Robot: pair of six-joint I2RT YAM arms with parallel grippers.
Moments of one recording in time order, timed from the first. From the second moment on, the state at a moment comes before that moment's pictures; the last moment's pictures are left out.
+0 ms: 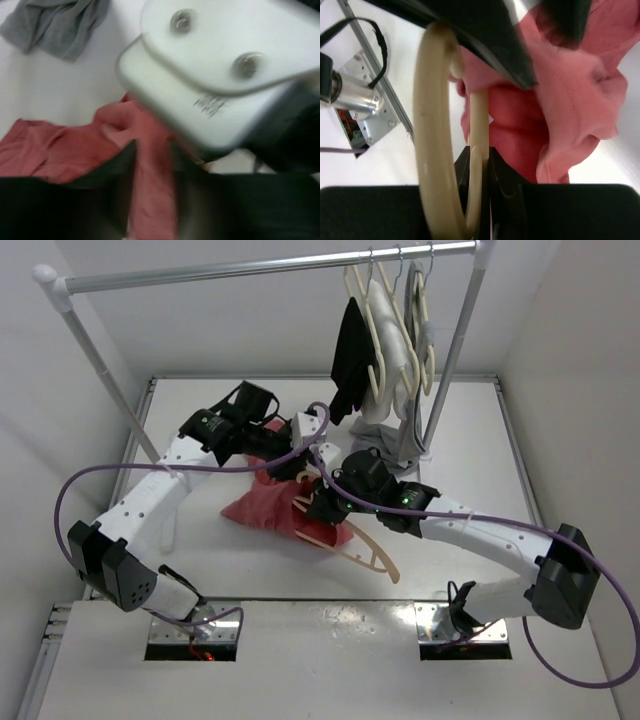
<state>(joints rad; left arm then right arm) -0.52 1.44 1.50 -0.91 0.65 0.62 0.91 1.34 0.95 -0.17 -0.19 0.20</state>
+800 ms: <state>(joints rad) -0.45 1.16 1.06 -0.91 0.52 1.10 0.92 1.31 0.86 -0.10 -0.14 0.21</state>
